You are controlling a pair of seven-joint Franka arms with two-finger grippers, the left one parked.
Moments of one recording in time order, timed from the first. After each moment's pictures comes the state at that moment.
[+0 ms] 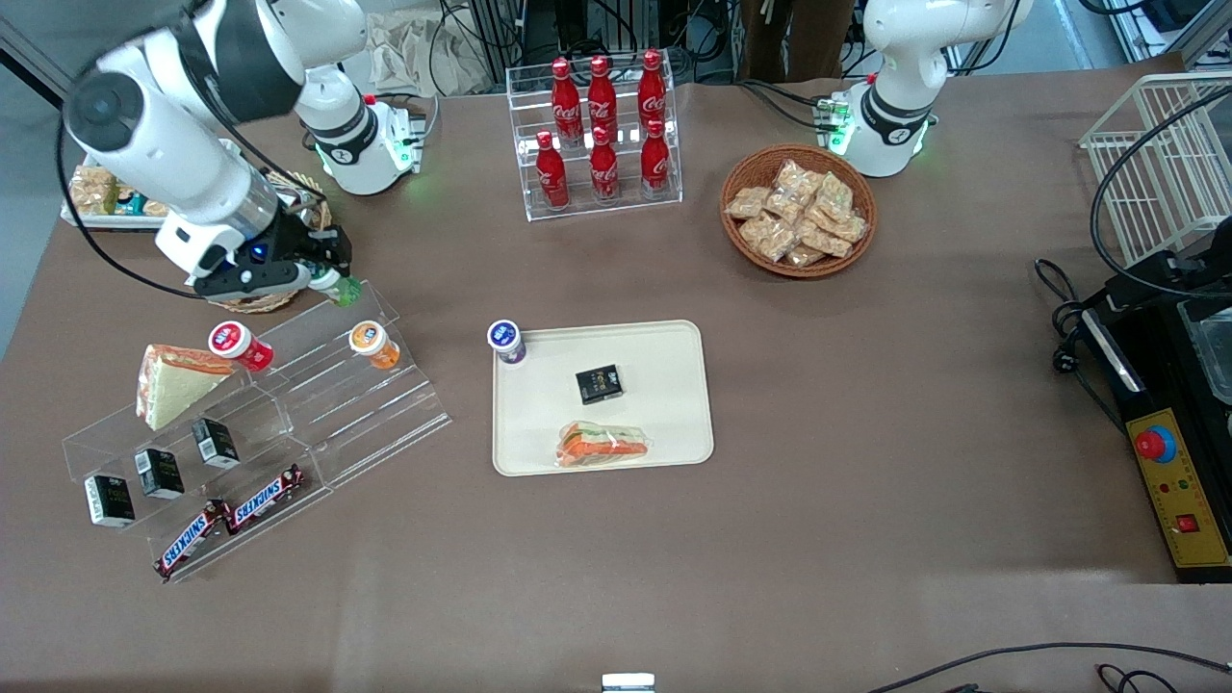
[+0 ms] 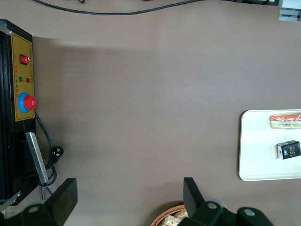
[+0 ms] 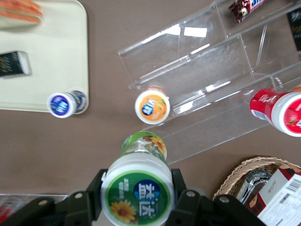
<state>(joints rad) 0.26 -0.29 -0.02 -2.19 0.07 1.84 0.14</state>
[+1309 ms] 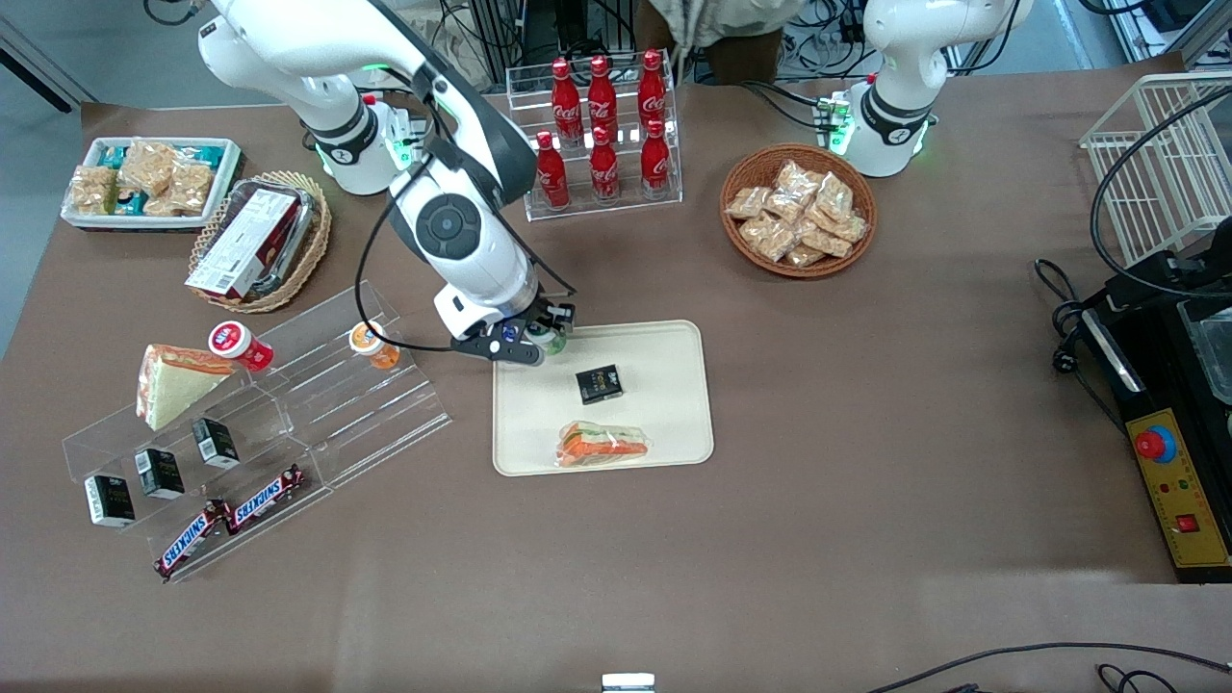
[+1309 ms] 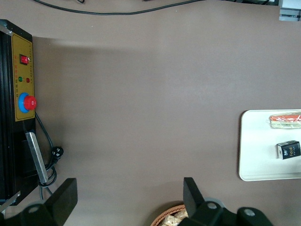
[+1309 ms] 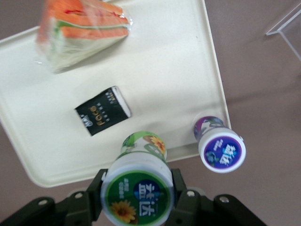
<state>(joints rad) 0.43 0.33 0.23 -1.95 0.11 2.28 0.84</state>
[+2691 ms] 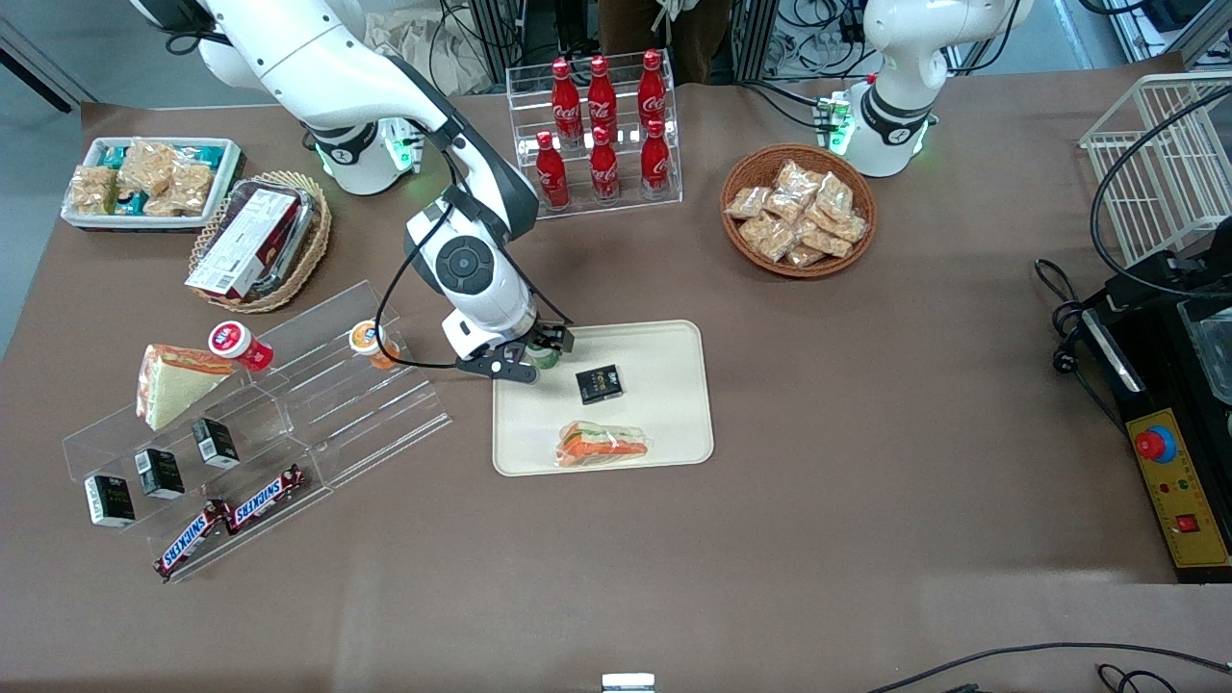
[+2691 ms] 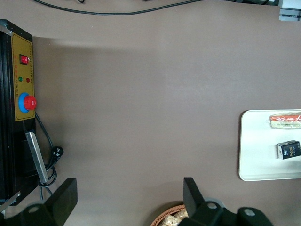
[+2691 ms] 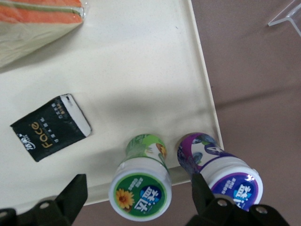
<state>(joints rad) 0.43 0.41 0.23 -2.02 0.04 2.39 0.86</state>
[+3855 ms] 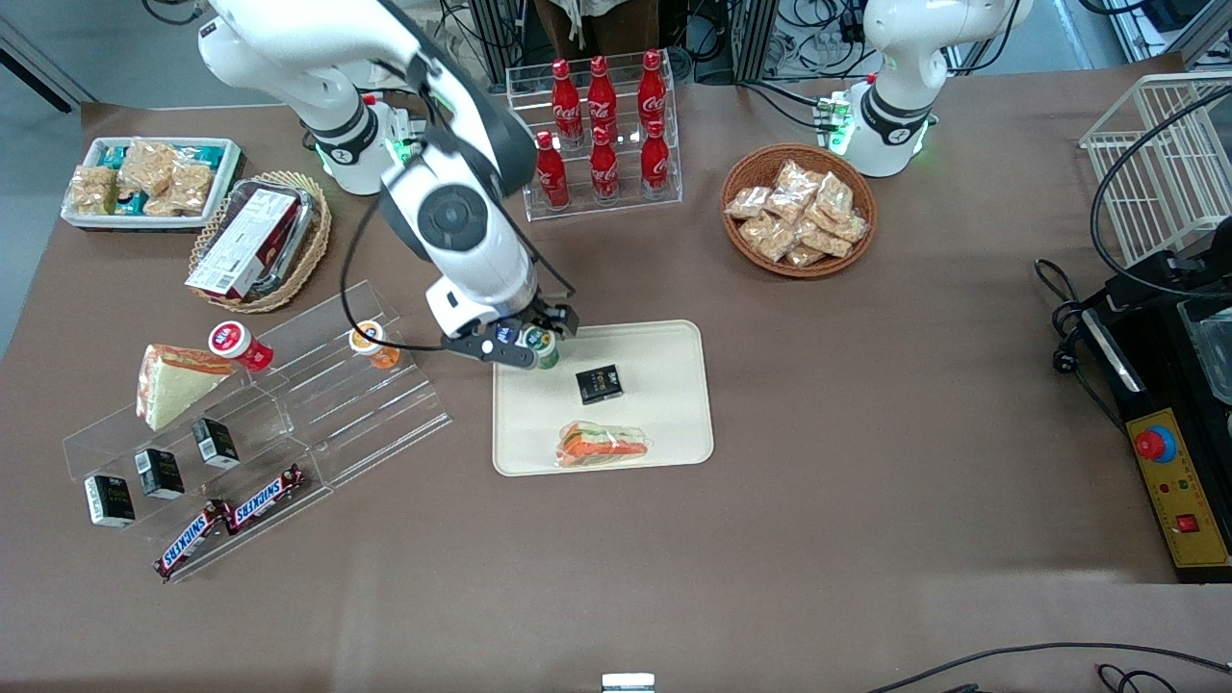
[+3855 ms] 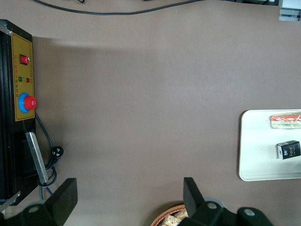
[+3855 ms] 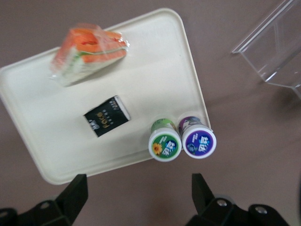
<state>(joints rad) 0.43 0.27 0.24 -1.73 0.04 1.98 0.92</state>
